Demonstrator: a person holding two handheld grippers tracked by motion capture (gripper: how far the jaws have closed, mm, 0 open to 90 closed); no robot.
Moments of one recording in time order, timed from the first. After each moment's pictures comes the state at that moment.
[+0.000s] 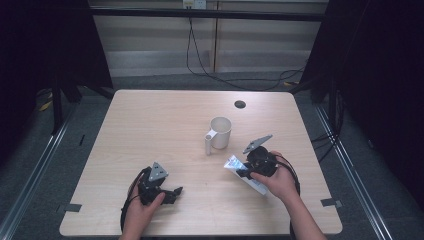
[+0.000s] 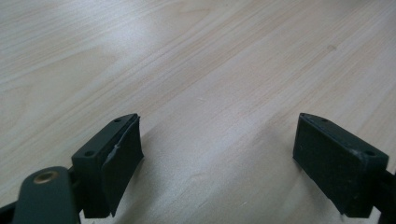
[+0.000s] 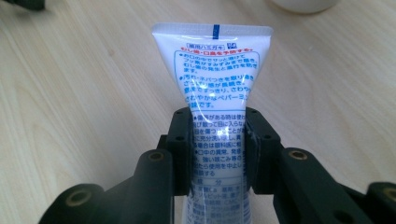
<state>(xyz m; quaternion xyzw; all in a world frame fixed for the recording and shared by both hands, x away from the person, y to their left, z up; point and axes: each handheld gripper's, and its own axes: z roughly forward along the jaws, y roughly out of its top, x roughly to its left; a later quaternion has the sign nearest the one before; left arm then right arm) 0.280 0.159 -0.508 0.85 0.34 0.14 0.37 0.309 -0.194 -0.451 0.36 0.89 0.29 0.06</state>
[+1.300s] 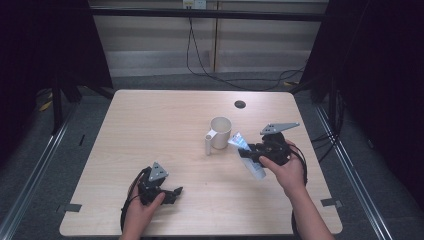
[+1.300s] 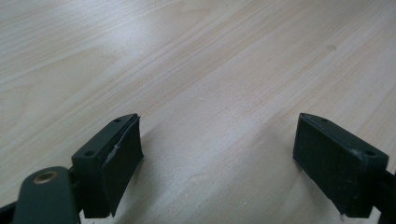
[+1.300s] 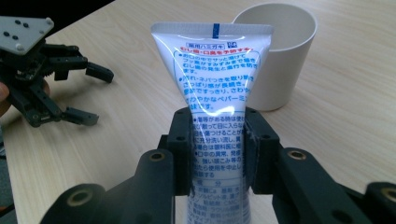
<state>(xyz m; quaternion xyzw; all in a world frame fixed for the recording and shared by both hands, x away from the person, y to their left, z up) 0.280 0.159 -0.508 0.85 0.34 0.14 0.37 0.311 -0.214 -0.401 0.39 0.81 0.44 0.09</state>
